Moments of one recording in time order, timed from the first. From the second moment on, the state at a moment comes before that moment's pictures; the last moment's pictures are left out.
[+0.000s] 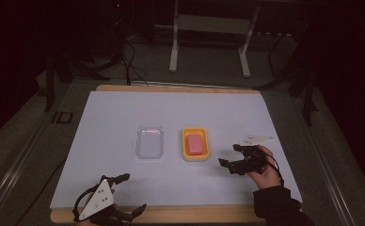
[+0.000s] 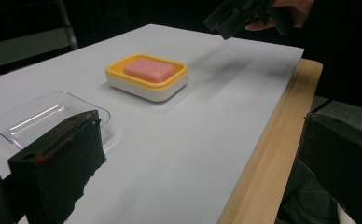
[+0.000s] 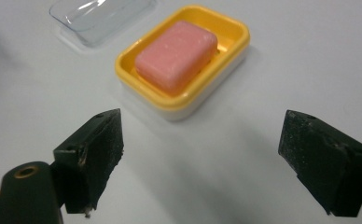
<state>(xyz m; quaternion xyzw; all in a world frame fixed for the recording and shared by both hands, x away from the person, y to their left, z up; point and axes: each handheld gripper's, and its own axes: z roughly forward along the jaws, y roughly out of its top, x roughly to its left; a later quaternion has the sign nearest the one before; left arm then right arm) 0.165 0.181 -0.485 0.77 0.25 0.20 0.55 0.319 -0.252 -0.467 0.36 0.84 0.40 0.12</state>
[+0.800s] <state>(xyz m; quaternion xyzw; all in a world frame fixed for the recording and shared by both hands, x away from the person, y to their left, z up) 0.164 0.182 -0.484 0.77 0.25 0.20 0.55 0.287 -0.282 -0.485 0.39 0.83 0.39 0.14</state>
